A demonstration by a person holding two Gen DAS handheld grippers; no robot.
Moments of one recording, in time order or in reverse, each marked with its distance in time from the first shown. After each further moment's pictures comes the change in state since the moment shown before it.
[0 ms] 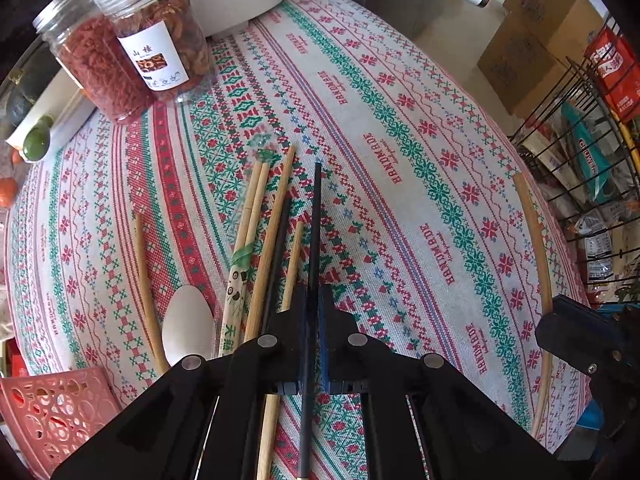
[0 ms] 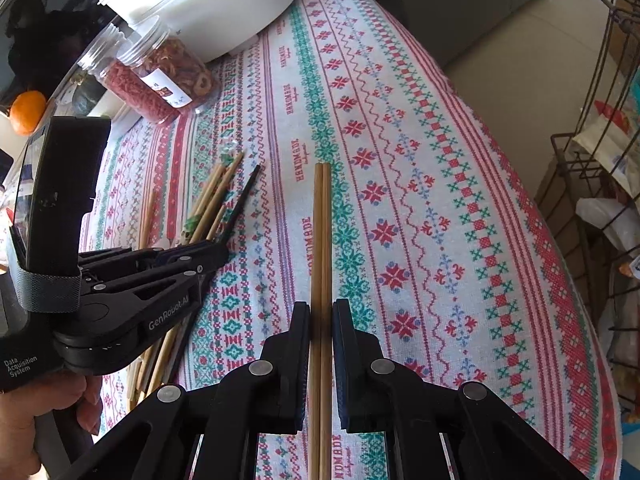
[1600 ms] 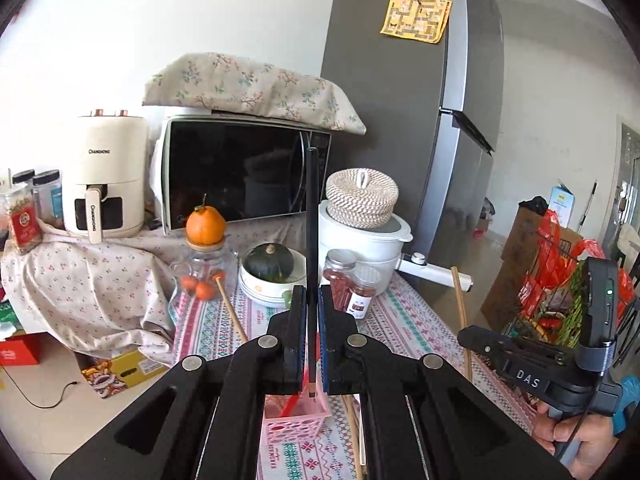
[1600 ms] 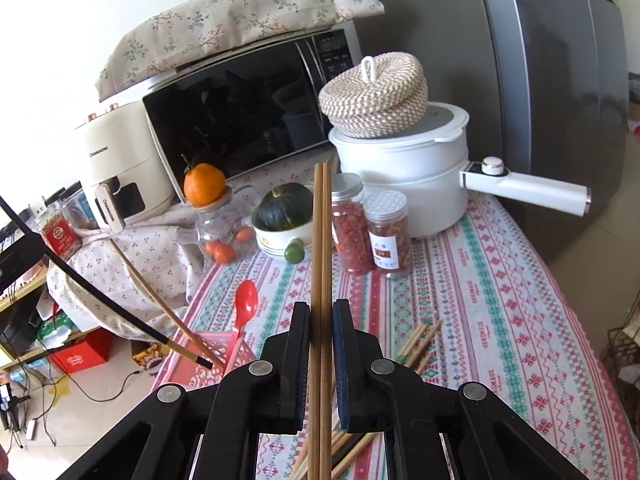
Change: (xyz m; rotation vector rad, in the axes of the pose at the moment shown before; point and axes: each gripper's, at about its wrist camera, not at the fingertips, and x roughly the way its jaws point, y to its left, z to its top) left arm -0.284 0.138 -0.200 -0.267 -0.927 0.073; right arm -0.093 0.176 -0.054 -0.318 -0.543 0.114
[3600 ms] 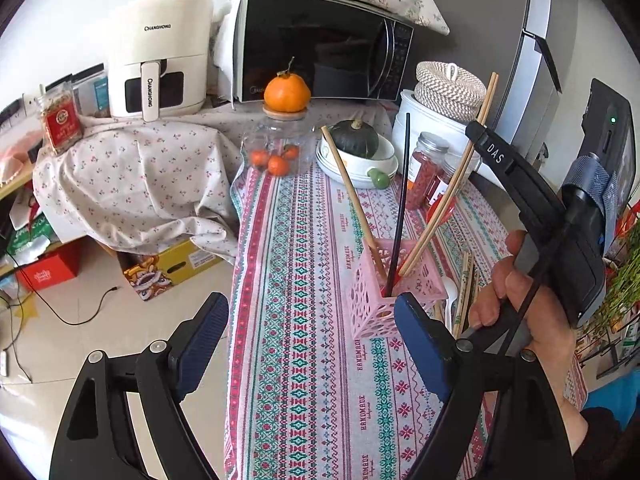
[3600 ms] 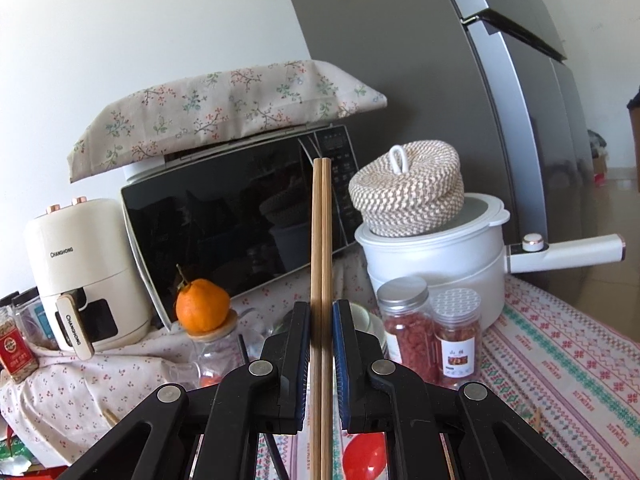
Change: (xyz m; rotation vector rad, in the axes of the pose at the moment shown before) left arm 0.027 0.080 -0.069 -0.079 0.367 0.162; right arm 0.095 0.107 0.009 0.084 -0.404 -0.154
